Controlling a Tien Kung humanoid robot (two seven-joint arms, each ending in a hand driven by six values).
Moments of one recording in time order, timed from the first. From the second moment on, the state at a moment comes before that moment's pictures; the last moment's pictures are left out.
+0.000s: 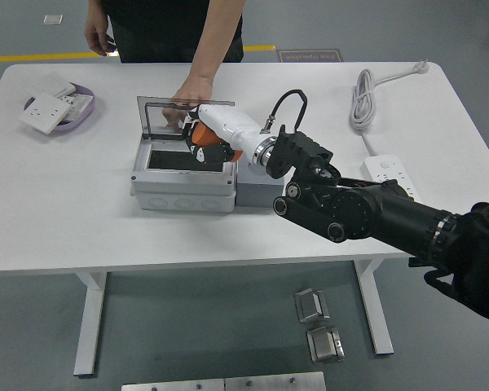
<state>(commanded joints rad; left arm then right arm) 0.01 0.11 -1.13 -0.18 1.39 0.02 0.15 1.06 0.00 0.19 0.77 -1.36 -0.30 0.04</state>
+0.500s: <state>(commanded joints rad) 0.01 0.11 -1.14 -0.18 1.40 0.02 0.16 1.07 0.00 0.13 0.75 -1.32 -0.31 0.03</state>
